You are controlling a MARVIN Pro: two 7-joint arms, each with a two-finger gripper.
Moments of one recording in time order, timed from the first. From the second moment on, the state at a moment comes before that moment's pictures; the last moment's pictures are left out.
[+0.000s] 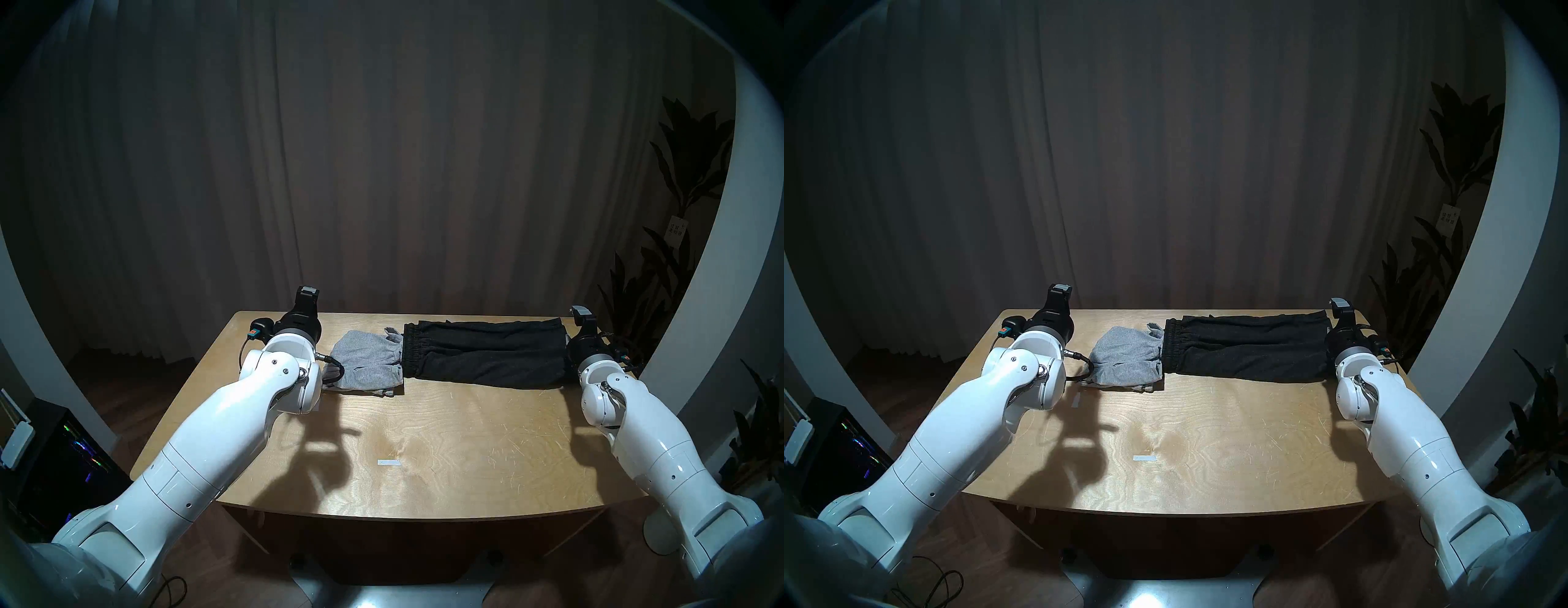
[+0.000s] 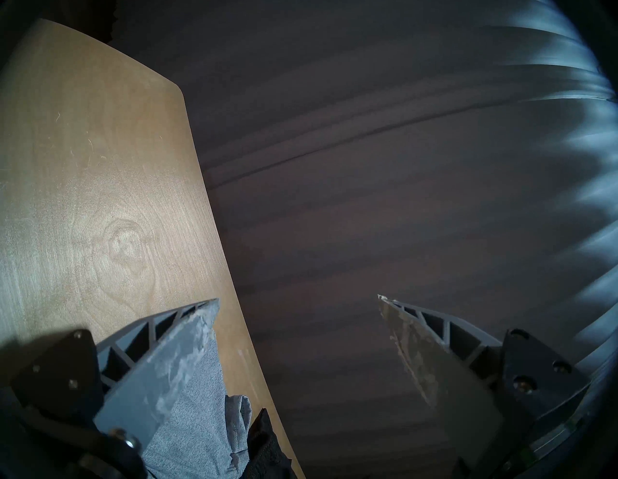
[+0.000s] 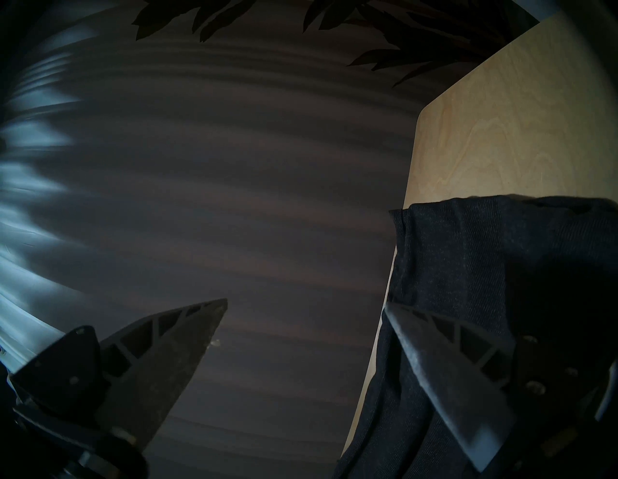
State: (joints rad) left arm 1.25 -1.03 -1.01 -1.73 -1.77 -0.52 0.55; right arm -1.36 -0.90 1.30 -1.31 2.12 -0.22 0.07
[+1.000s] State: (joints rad) left arm 1.24 -1.10 -0.95 -1.72 -1.79 -0.43 0.55; right arm -1.73 -0.71 1.48 -1.64 2.26 -0.29 -0.19
